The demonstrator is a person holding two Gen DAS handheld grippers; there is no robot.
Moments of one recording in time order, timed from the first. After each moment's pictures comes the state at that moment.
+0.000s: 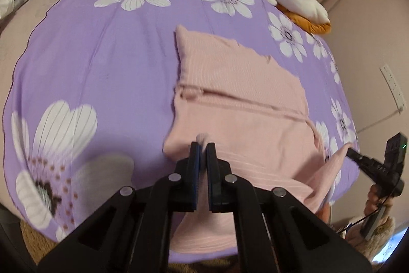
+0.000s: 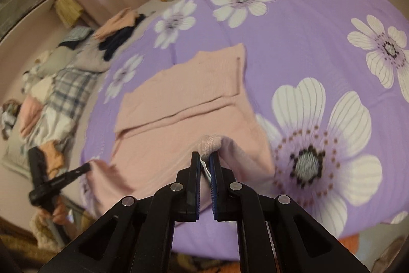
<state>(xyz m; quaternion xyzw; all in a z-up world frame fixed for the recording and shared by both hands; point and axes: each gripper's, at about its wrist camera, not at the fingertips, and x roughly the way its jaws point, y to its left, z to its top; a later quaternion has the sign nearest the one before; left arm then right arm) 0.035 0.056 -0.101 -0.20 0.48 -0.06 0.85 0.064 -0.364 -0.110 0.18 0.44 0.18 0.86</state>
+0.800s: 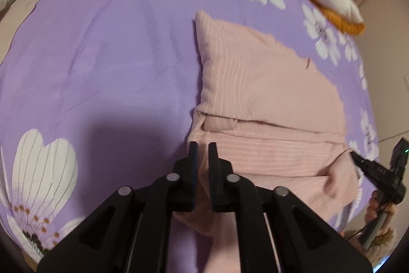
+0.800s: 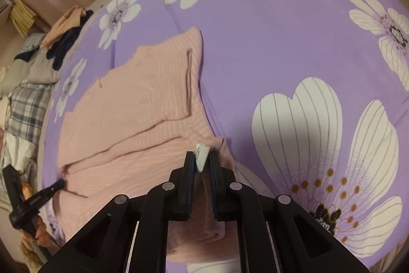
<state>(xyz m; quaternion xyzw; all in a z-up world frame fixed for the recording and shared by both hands) 0.097 0.070 -0.139 -0.21 0.51 -0.02 0.84 0.138 -0.367 -0.156 0.18 0.49 0.10 0.85</state>
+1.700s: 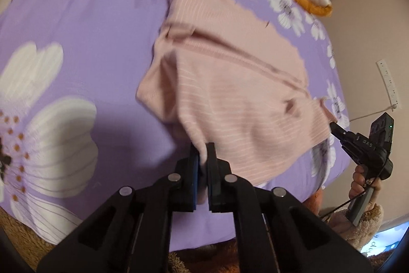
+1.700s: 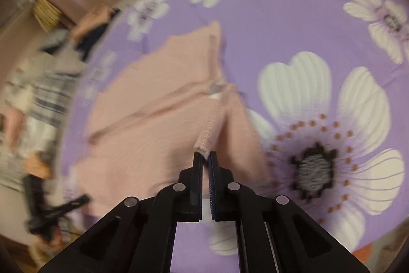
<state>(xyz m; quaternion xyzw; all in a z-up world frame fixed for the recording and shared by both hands) 0.017 0.034 -0.140 -0.24 0.52 -0.11 0.81 0.089 -0.369 -0.144 0.22 0.46 0.18 0.84</state>
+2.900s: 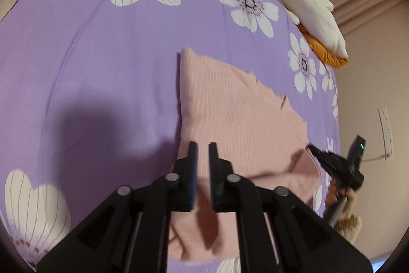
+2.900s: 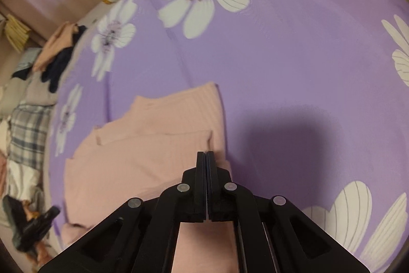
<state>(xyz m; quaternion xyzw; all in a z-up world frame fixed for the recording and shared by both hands) 0.144 0.099 -0.123 -0.29 0.50 -0.07 0.81 0.240 -0.356 -0.150 0.20 0.49 0.10 0.84</state>
